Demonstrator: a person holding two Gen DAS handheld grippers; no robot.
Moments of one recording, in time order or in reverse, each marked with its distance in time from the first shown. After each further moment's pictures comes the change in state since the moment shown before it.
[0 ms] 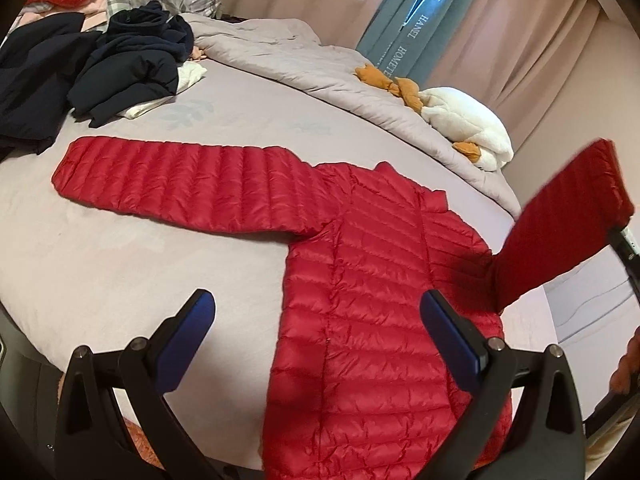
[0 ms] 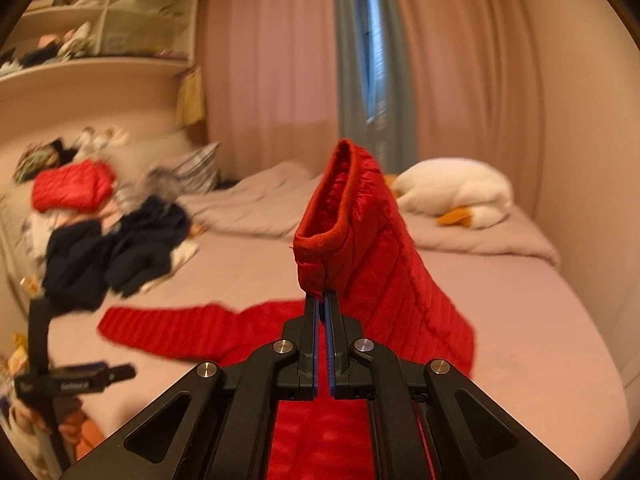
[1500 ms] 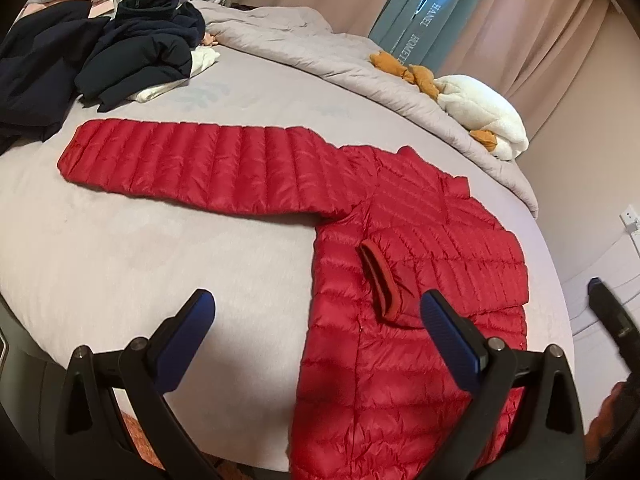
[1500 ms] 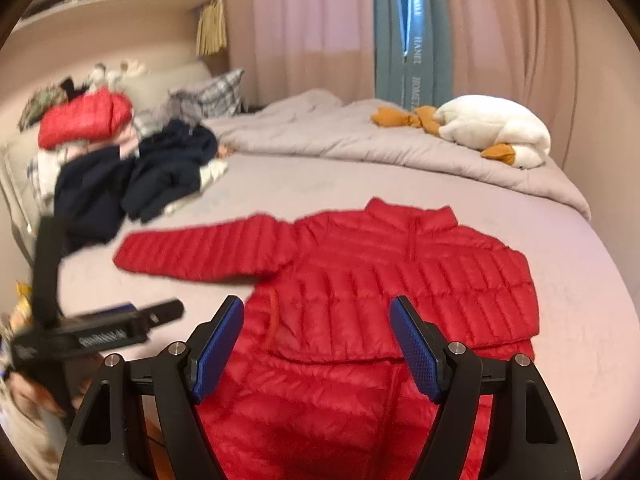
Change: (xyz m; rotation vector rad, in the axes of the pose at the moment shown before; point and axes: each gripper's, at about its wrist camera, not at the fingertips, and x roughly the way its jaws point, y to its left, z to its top) left arm 0.015 0.021 -0.008 0.001 0.032 0.026; right arm 0.023 0.065 -0.050 0.001 0.206 0.036
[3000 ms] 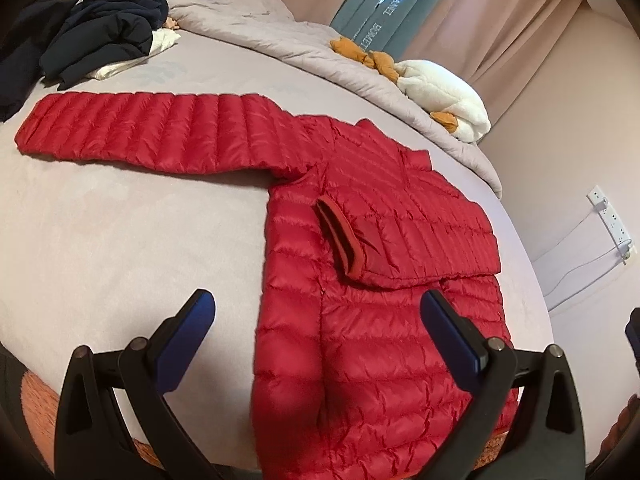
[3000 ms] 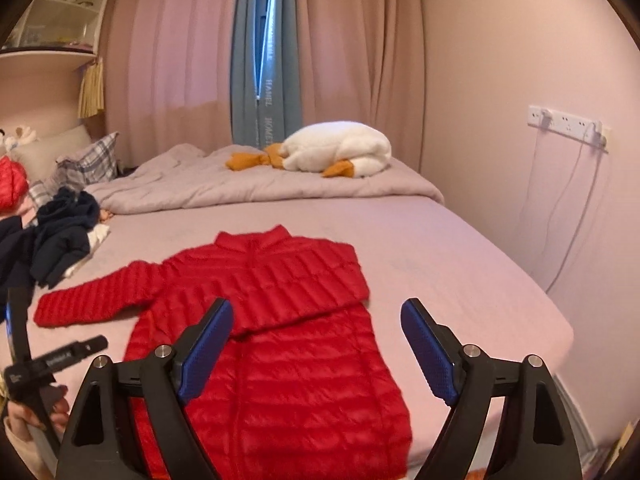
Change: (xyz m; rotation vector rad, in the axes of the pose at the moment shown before) left arm 0.019 -0.011 -0.040 0.031 0.036 -0.150; right arm -0.102 -0.060 -0.058 0.204 -0.155 -0.458
